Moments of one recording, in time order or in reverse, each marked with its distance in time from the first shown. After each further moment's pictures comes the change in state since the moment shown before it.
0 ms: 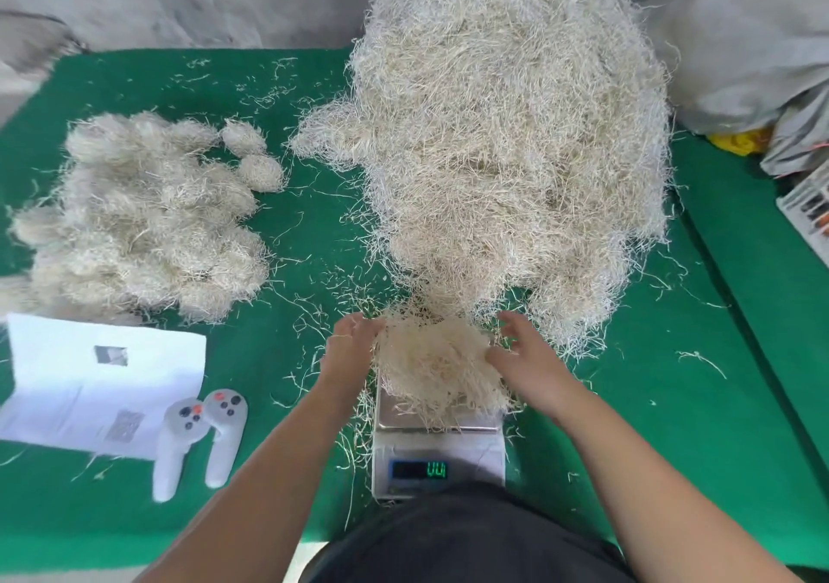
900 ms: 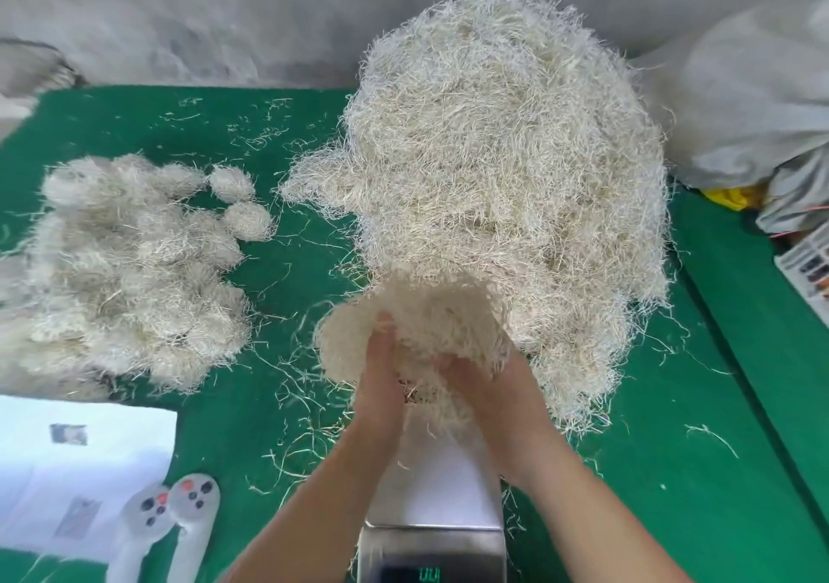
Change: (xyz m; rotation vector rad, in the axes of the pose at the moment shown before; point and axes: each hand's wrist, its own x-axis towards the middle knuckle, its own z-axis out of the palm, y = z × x) left_hand -0.012 0.101 0.037 -0.539 -0.158 0.170; right_hand 0.014 -0.108 -0.004 0.718 0.005 -0.225
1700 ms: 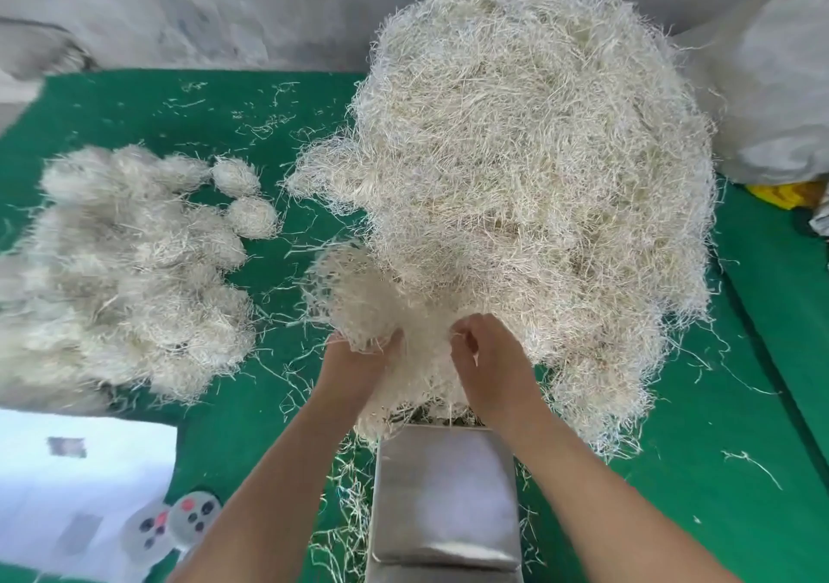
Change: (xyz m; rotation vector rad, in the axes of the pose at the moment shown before) left_hand 0.078 0.016 -0.038 0.276 0.200 -0.006; right_hand 0.095 0.043 -0.013 -0.943 0.081 -0.179
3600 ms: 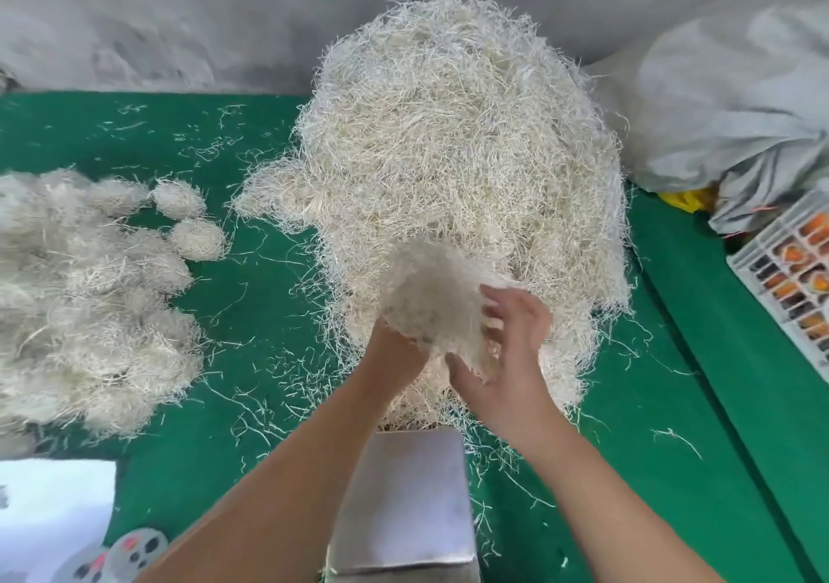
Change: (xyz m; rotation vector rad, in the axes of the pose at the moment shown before) left_hand -0.001 0.016 0.091 0.397 -0.384 0.304; right_hand -0.038 0.032 -0.058 0.411 0.205 -0.200
